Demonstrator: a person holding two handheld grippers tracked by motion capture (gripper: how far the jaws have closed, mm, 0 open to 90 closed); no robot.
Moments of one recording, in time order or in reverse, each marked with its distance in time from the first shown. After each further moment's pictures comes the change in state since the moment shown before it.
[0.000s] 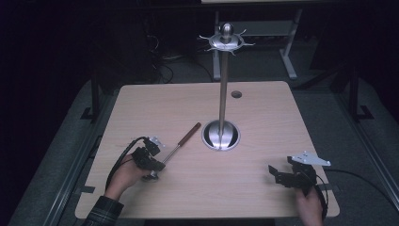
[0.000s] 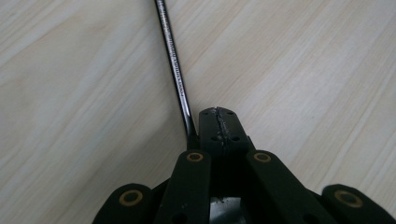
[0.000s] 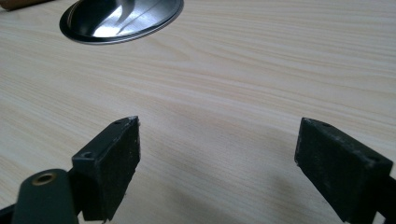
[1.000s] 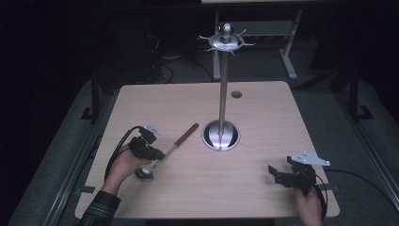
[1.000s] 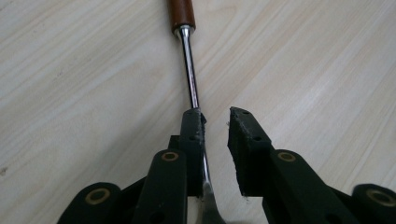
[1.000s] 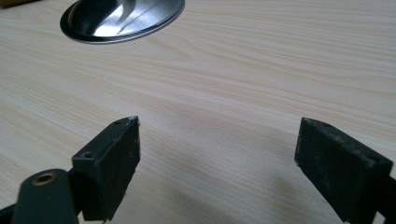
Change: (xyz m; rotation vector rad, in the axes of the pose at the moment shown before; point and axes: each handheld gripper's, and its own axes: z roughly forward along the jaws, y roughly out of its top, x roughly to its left) left arm 0.021 0.020 -0.016 -0.084 0.000 -0.054; right arm 0.001 0.001 0.001 0.003 0.003 0.000
